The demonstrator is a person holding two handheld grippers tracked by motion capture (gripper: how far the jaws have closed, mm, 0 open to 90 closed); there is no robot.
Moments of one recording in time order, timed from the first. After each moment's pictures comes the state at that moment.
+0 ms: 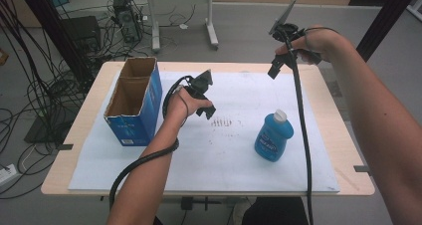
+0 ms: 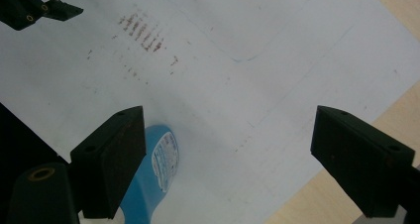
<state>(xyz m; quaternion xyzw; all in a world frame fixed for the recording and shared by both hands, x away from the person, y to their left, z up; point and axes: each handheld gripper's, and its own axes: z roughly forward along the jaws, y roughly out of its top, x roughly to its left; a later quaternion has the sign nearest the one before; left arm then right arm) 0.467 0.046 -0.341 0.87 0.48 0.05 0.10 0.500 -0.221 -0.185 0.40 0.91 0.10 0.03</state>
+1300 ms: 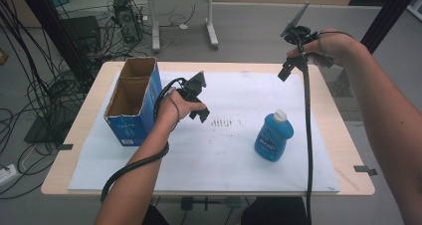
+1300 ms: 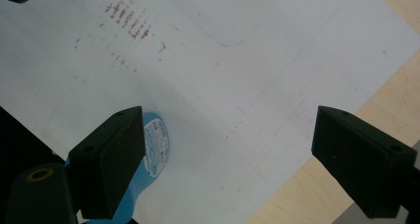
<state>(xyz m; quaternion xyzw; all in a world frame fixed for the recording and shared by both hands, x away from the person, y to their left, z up) 0.448 0.066 -0.332 0.87 0.48 0.04 0.10 0.488 -0.248 -0.187 0.42 0.90 0.11 0.03</state>
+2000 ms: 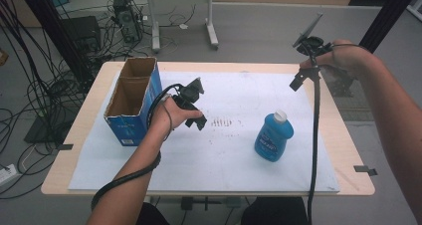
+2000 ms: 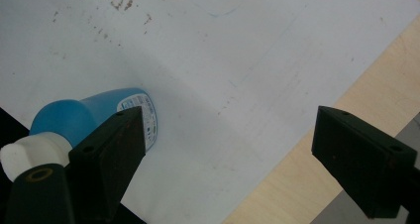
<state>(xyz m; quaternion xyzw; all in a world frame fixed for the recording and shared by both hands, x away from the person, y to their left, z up) 0.417 0.074 -0.327 0.88 0.47 0.03 0.11 0.466 -0.277 -0.202 0.42 0.90 0.10 0.04</state>
